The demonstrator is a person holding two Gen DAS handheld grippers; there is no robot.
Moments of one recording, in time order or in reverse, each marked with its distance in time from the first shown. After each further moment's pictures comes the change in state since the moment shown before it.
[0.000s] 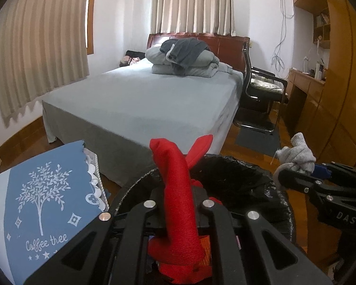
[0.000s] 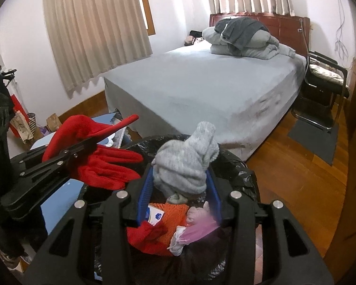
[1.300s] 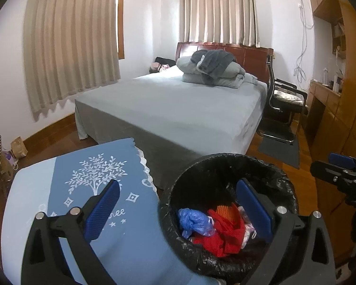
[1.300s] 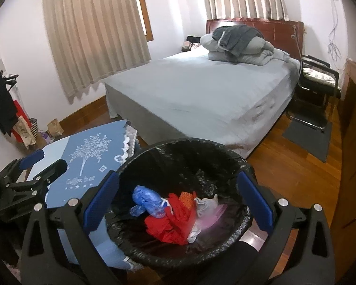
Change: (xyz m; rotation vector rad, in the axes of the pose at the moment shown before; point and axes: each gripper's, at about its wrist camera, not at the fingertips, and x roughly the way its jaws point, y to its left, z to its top) left arm -0.116 0.043 -0.016 -0.062 -0.051 0.159; right arm -0.076 0.046 0.004 0.012 -0.033 -0.015
